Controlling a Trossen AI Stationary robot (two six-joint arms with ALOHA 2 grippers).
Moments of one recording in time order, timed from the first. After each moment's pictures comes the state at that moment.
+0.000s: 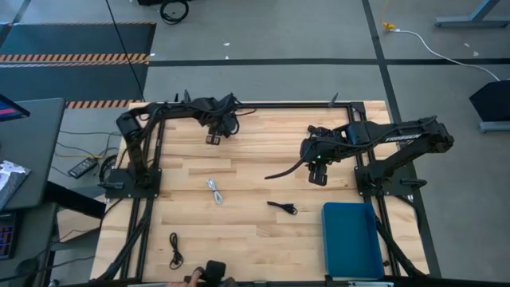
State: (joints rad) left arm 0.60 1.89 1.23 -0.64 -0.24 0.81; right arm 0.10 1.32 1.34 -1.20 0.22 0.29
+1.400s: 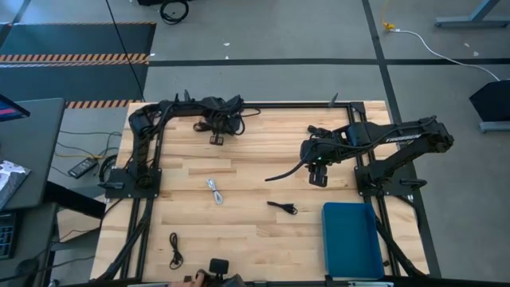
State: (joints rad) left arm 0.59 2.01 1.33 -0.73 -0.28 0.77; right arm 0.12 1.32 1.34 -1.20 0.21 0.30
